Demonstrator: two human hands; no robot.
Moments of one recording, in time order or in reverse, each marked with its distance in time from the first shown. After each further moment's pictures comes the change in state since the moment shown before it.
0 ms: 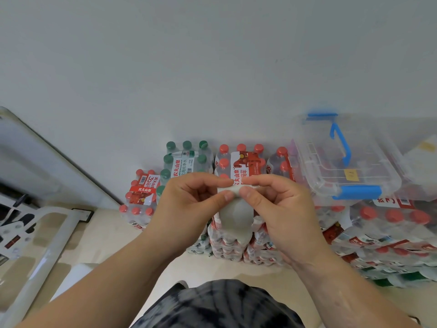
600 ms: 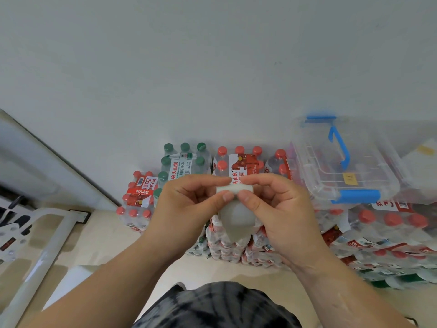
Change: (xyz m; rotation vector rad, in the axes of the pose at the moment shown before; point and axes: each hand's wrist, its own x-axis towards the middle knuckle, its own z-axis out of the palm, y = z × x) left_hand 0.006 -0.001 0.002 -0.055 -0.005 0.044; right_hand 0.007 0.001 -0.003 0.019 -0.051 -0.033
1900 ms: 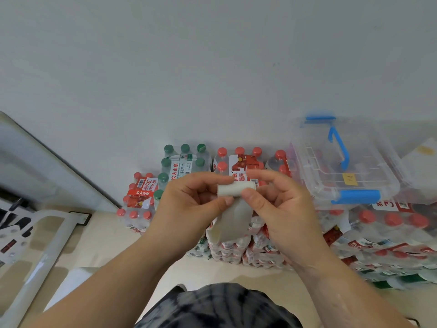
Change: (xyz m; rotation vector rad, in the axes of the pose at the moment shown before) left_hand 0.000 0.008 0.004 -0.012 -0.010 -0.040; right_hand 0.001 -0.001 -0.003 -0.002 0.002 -0.010
